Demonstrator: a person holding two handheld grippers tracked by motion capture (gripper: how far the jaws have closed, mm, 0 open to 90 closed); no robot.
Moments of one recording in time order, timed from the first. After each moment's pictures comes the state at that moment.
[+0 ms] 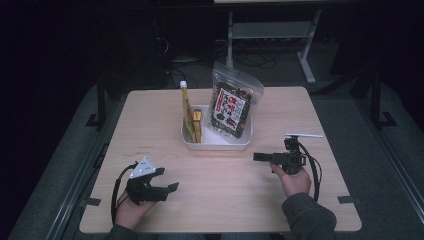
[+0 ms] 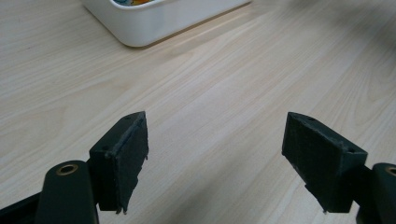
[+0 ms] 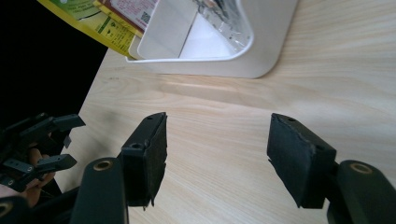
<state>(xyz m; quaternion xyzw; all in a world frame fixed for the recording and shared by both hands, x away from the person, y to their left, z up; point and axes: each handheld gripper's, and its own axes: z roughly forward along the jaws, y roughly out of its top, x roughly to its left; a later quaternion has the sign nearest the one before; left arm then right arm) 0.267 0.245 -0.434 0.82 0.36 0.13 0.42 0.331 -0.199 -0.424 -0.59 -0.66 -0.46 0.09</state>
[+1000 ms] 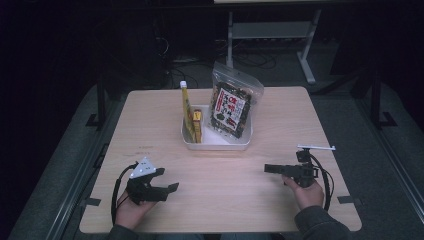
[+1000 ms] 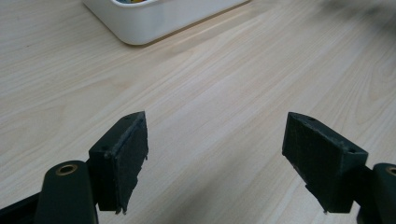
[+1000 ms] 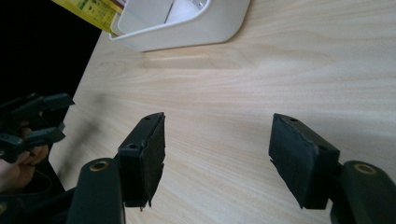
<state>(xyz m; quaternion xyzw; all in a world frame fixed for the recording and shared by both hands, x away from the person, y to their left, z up) 0.267 0.244 -0.435 0.82 0.36 0.13 0.42 0.306 -0.230 -0.446 -0.59 -0.66 -0.46 0.10</state>
